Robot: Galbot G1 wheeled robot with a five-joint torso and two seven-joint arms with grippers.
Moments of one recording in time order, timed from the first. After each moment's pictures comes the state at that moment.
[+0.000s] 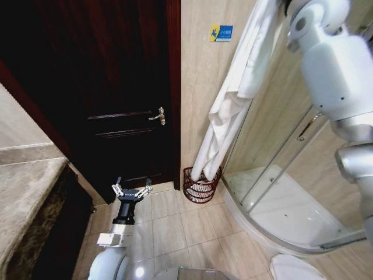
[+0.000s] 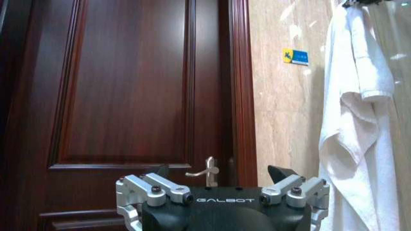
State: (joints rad) left arm 1.77 -1.40 -0.53 -2.26 -0.09 -0.34 -0.08; right arm 0.53 1.03 -0.24 1.12 1.01 -0.25 0.28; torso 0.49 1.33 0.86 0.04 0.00
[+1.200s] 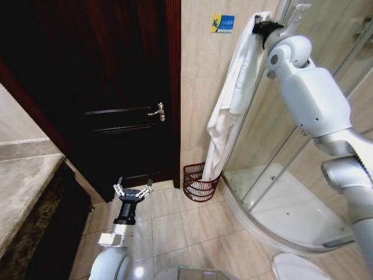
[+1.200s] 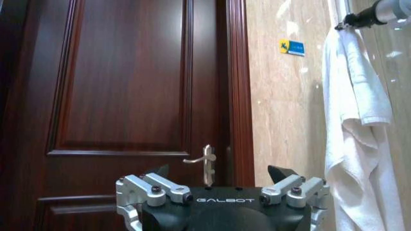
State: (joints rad) left arm 1.77 -1.39 -0.52 -2.26 -0.08 -0.35 -0.08; right arm 0.42 1.02 -0.24 1.17 0.99 -0.24 0.30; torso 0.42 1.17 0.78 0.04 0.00
